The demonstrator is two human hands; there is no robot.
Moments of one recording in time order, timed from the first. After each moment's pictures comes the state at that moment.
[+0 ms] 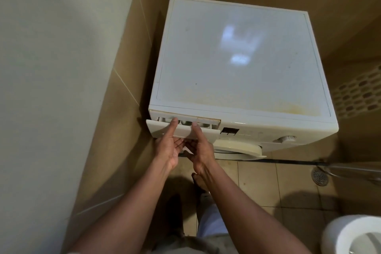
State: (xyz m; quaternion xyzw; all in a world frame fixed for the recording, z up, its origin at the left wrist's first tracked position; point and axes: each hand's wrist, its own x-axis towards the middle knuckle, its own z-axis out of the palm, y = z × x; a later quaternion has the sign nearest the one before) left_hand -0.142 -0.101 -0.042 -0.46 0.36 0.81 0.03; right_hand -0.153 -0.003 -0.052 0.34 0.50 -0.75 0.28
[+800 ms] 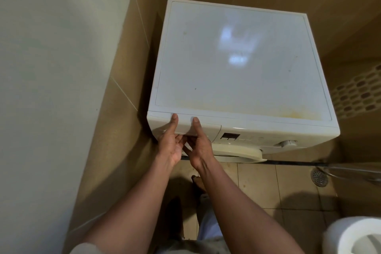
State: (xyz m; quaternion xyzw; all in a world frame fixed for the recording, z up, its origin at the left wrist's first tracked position) left_hand -0.171 -0.104 -0.051 -0.43 0.30 0.85 0.01; right_hand -0.180 -0.017 -0.047 0.37 0.44 -0.78 0.27
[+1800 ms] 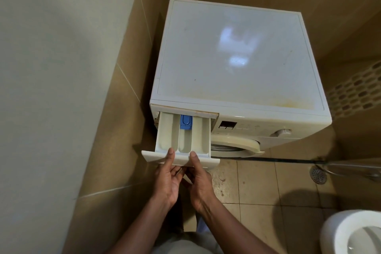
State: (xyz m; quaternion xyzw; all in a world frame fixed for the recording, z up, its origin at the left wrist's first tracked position) left_hand -0.036 -0.076 -0.058 -0.47 0.28 0.84 0.00; right_hand -0.048 0.017 -0.044 0.37 0.43 -0.78 0.27
